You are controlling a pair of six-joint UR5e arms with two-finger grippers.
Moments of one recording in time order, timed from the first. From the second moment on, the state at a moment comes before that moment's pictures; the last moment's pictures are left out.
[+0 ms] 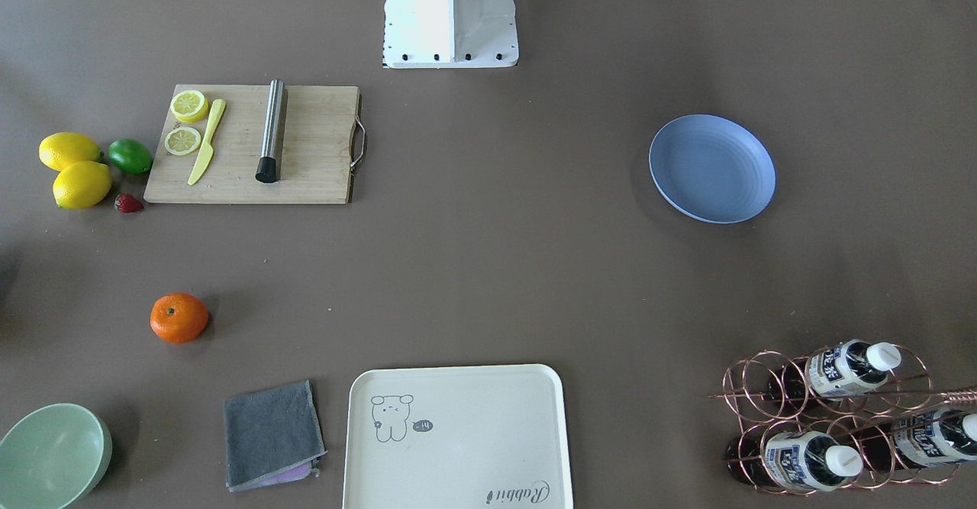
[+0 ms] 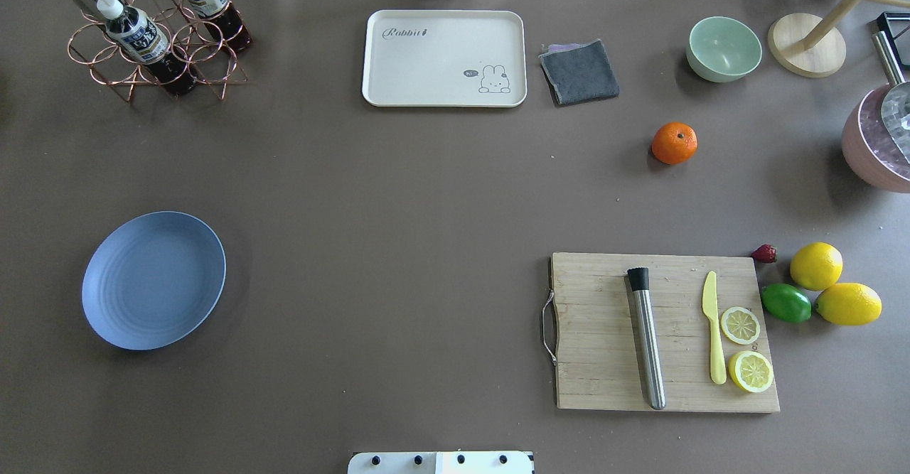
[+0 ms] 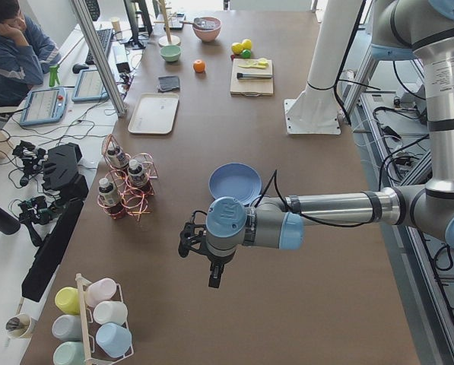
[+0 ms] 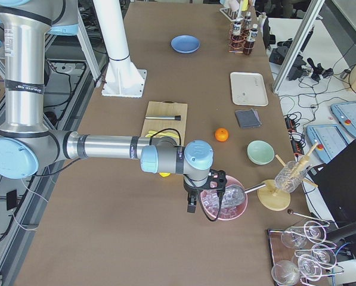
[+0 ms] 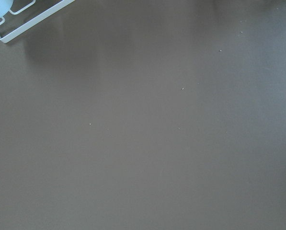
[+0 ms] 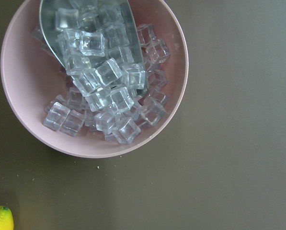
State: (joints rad) left arm -1.63 -1.36 -1.71 -1.74 -2.39 0.10; right arm 1.58 -1.66 1.67 -1.58 2.32 0.08
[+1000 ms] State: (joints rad) left arm -1.63 -1.39 -1.72 -1.75 -2.41 0.11; right arm 1.58 -1.66 1.69 -1.58 2.32 0.09
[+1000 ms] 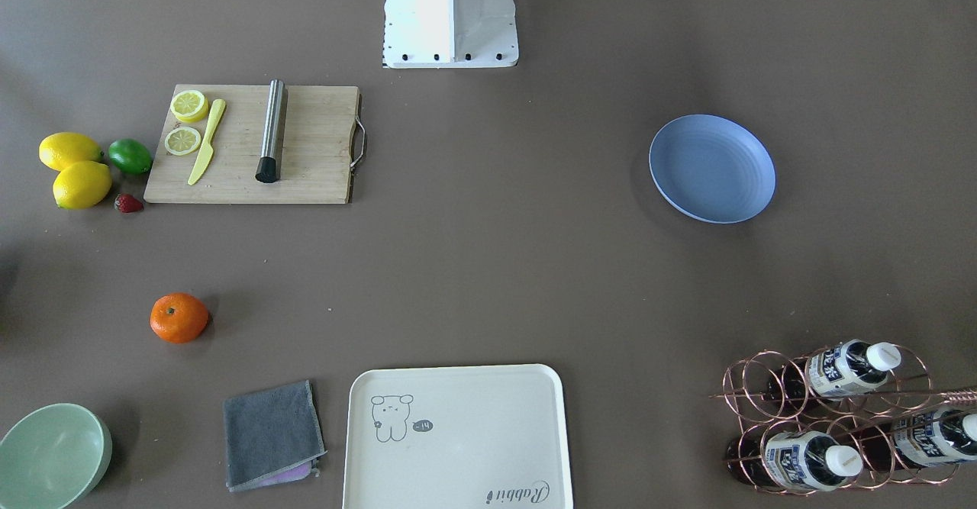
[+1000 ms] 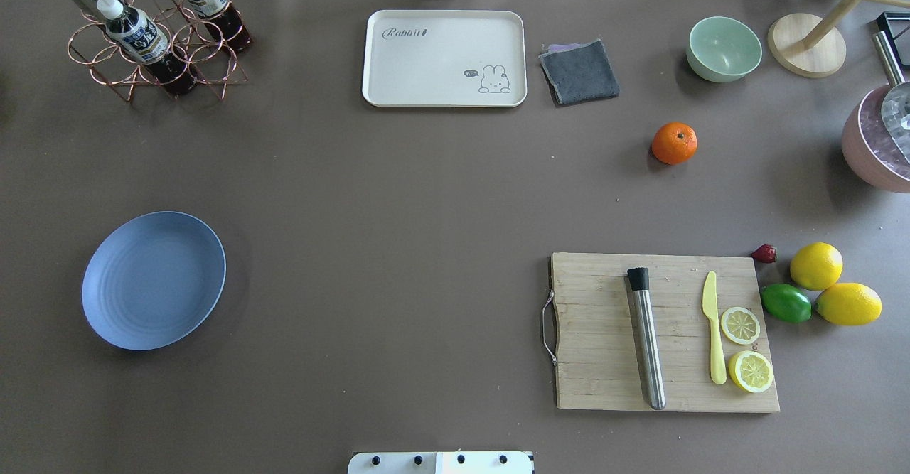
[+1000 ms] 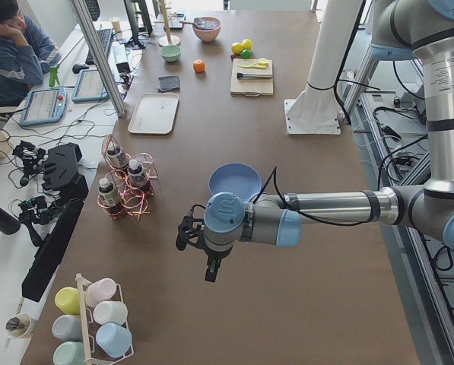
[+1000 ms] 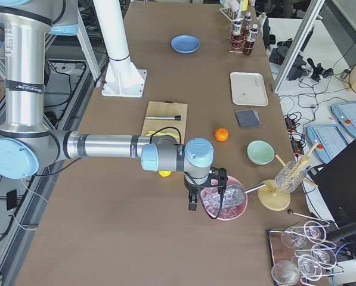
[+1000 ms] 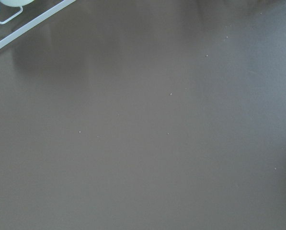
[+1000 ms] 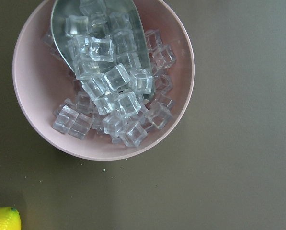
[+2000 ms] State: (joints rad) left arm -1.63 -1.50 -1.66 -1.90 -2.46 0.10; right arm 1.57 -1.63 1.75 -1.57 2.36 0.09
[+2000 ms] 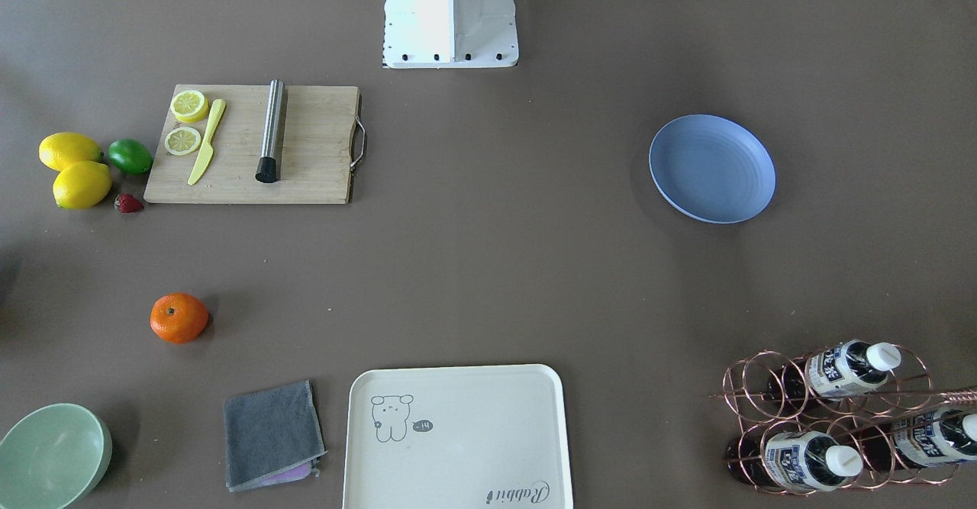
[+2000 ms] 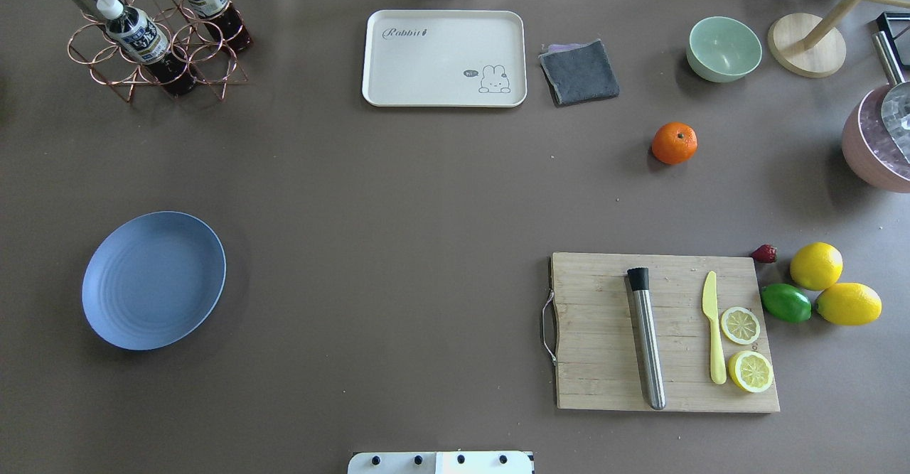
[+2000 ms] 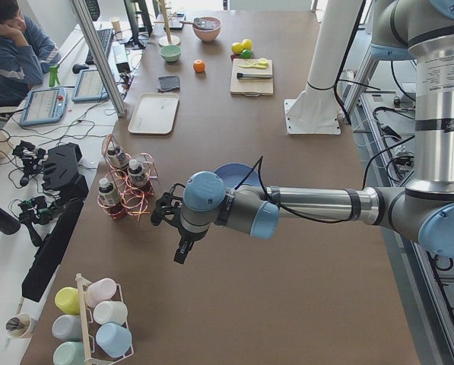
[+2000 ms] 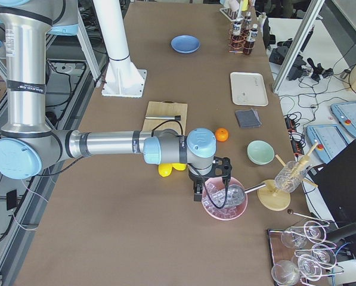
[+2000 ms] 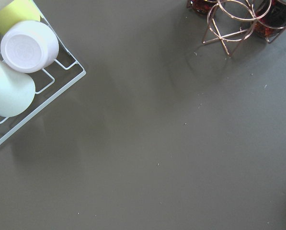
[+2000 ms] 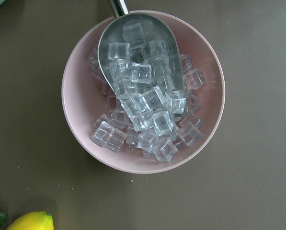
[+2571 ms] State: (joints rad) left arm -1.57 -1.50 -1.67 -1.95 -2.61 0.00; right arm 1.48 -1.57 1.83 -1.57 2.34 0.16
